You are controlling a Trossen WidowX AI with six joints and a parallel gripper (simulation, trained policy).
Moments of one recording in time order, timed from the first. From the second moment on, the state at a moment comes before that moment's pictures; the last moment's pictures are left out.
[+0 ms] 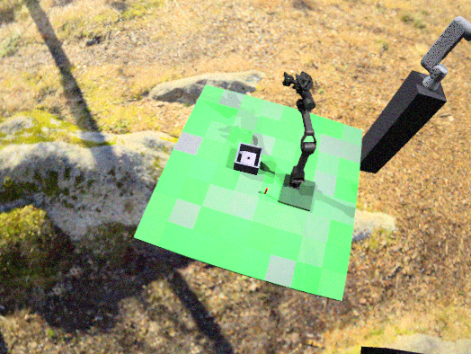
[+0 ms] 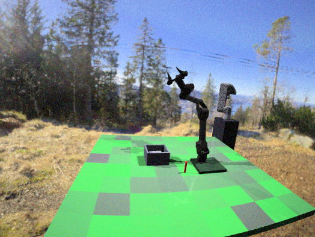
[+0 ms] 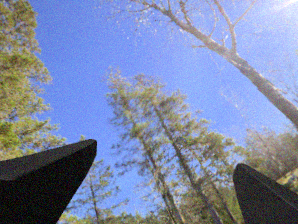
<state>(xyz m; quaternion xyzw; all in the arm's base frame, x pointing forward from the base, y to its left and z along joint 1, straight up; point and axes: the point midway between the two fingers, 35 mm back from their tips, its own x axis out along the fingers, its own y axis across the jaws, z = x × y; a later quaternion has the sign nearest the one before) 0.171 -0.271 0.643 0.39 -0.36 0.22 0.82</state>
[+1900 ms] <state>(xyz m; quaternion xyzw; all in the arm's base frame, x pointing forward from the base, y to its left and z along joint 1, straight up) 0.366 -0.007 0.322 0.71 0.17 -0.13 0.67</state>
